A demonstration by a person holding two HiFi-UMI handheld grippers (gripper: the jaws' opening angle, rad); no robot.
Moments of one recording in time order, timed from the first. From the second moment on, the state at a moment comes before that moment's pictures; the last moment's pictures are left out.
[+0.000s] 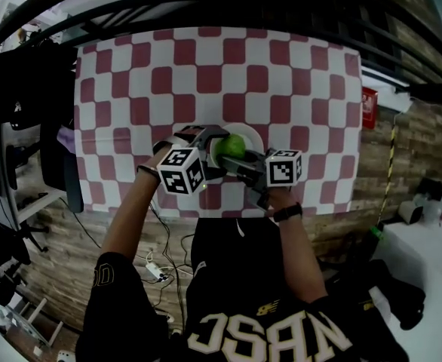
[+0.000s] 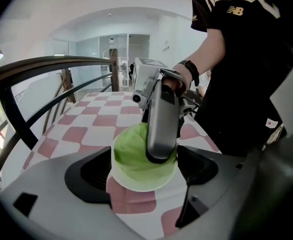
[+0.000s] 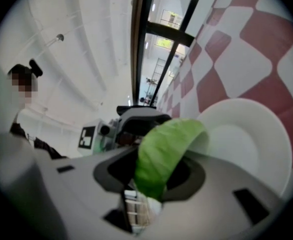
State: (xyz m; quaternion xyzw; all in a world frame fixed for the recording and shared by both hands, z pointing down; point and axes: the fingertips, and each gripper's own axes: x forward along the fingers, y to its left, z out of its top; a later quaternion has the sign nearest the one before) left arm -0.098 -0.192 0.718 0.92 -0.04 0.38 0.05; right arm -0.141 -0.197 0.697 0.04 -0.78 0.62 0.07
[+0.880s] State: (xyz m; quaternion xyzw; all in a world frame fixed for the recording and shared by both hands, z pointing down) left arm -0.065 -0.198 0.738 0.84 -0.04 0.53 0.05; right arm 0.025 -0.249 0.634 0.26 -0.81 0.52 -0.04
